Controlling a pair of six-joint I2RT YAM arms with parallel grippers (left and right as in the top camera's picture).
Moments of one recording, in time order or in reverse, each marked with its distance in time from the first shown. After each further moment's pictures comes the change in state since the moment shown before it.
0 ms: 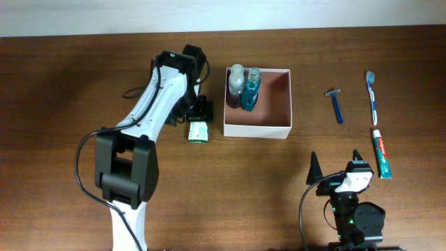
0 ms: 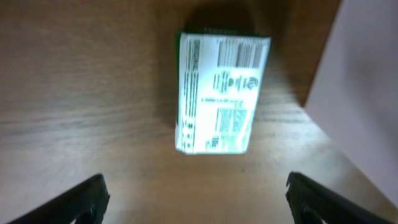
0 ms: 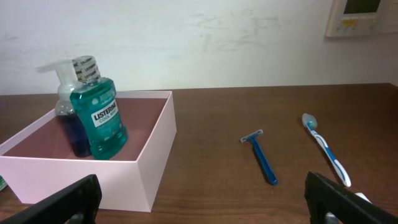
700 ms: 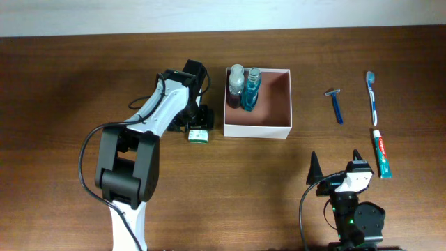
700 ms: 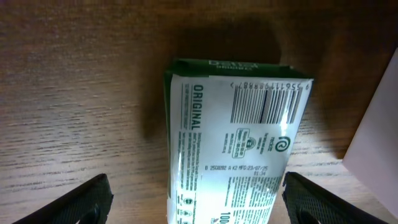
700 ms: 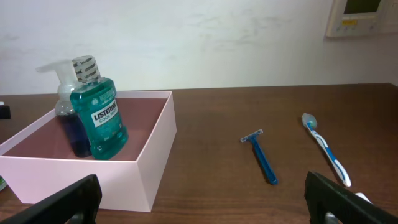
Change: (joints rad) left arm 0.000 0.001 -0.190 0.251 -0.007 0.001; right arm 0.000 0.000 0.000 0.000 0.000 0.001
